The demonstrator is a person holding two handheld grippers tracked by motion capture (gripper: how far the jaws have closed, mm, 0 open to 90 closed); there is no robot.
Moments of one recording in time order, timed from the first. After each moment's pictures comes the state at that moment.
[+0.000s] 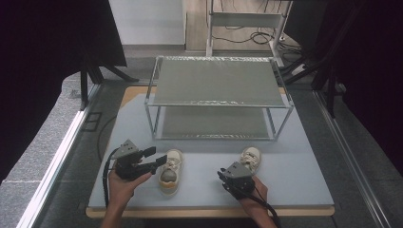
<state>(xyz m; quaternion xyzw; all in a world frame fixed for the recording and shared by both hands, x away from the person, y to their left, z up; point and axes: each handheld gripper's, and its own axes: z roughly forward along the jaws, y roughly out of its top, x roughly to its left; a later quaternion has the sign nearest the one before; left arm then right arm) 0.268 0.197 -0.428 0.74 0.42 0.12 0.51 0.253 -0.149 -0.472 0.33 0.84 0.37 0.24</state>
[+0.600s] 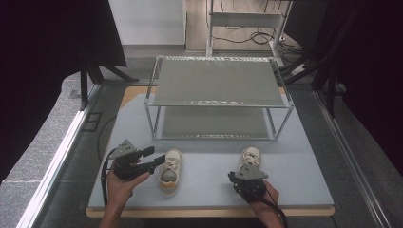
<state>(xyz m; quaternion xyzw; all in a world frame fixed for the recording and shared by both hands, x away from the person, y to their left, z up) 0.266 0.200 -0.426 0.74 0.42 0.12 0.51 0.243 -0.180 -0.469 0.35 0.83 0.37 0.22</state>
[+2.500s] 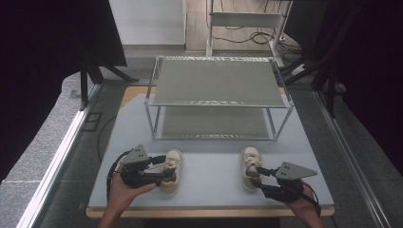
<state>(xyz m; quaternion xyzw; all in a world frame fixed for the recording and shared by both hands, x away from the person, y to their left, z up) 0.252 0.176 -0.413 0.81 0.33 0.08 0.49 0.242 -0.270 -0.433 0.27 0.83 0.46 0.16</state>
